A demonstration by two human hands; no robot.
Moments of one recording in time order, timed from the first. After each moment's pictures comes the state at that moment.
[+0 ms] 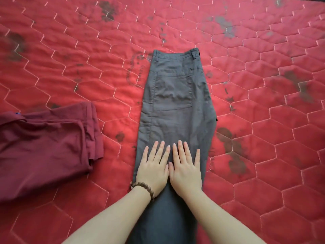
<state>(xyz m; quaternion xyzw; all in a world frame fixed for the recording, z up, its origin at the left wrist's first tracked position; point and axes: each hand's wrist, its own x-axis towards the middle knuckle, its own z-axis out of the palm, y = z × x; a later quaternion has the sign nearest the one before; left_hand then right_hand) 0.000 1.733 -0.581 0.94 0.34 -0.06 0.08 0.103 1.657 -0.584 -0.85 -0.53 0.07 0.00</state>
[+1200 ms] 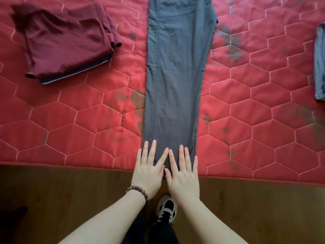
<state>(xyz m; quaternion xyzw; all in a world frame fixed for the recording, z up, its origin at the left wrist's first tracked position) -0.274 1.429 -0.572 0.92 0.33 -0.08 0.17 -0.171 1.331 -0.570 -0.86 -0.49 0.15 0.03</state>
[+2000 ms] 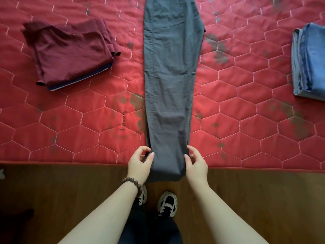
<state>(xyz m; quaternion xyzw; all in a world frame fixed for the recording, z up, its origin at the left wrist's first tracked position) -0.276 1.442 -0.506 0.59 0.59 0.08 0.54 -0.141 1.328 -0.514 -0.86 -0.08 0.35 0.37</state>
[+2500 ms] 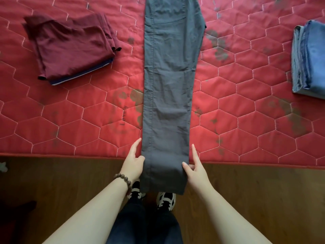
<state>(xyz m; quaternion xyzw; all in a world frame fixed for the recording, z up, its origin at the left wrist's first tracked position) -0.292 1.447 -0.488 0.52 0.58 0.00 0.62 -0.143 1.292 -0.509 -0.78 -0.07 0.50 0.37</state>
